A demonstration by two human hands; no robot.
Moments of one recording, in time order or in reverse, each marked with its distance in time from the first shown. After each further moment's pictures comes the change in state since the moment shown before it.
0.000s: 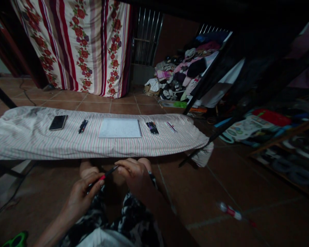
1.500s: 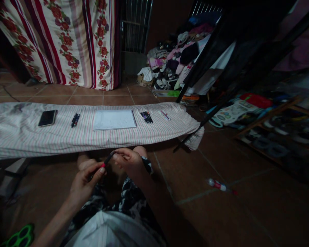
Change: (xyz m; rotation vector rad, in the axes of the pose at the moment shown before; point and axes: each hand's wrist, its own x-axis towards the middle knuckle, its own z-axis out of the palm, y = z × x) left_hand 0.003 0.021 0.009 -0.252 0.011 -0.126; right_hand -0.013 0.006 0.020 0.655 0.081 0.483
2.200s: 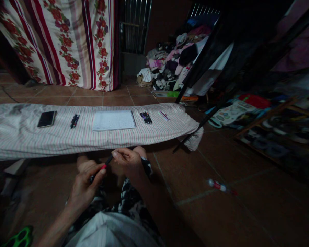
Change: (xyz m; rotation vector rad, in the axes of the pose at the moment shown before) left_hand -0.005 0.001 0.005 0.094 0.056 0.096; right_hand 0.003 -0.001 0.007 -0.009 0.167 -0.043
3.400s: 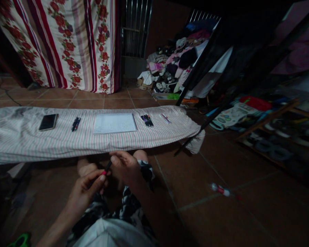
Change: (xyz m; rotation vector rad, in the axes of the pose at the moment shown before) left_hand 0.002 0.002 -0.005 -0.341 -0.153 -0.306; right_hand -0.002 -0.007 0.008 -0.039 -0.056 -0.103
